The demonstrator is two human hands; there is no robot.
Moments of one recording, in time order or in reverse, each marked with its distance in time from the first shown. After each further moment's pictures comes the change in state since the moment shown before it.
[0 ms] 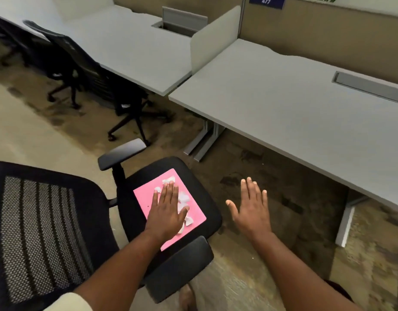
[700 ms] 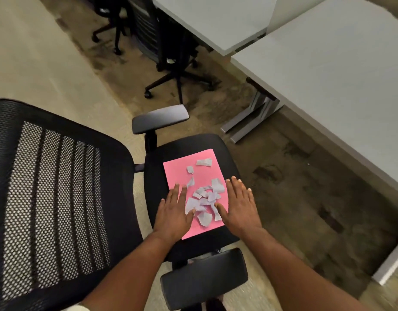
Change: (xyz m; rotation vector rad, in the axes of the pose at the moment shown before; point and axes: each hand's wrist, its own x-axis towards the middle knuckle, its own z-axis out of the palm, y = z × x) left_hand 0.010 -0.079 0.094 -0.229 -0.117 -0.325; right_hand 0.070 -0.106 0.150 -0.026 -0.356 -0.329
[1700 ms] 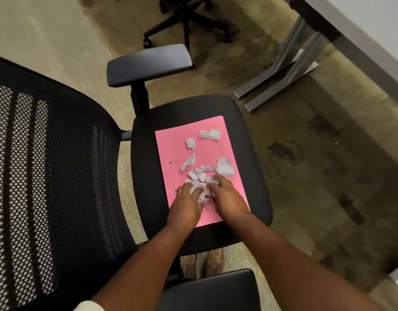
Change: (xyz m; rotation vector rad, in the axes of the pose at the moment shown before) left_hand 0.070 0.004 0.151 -0.229 -0.013 -0.078; right_hand 0.081 0.020 0.136 0.209 -0.251 -0.211
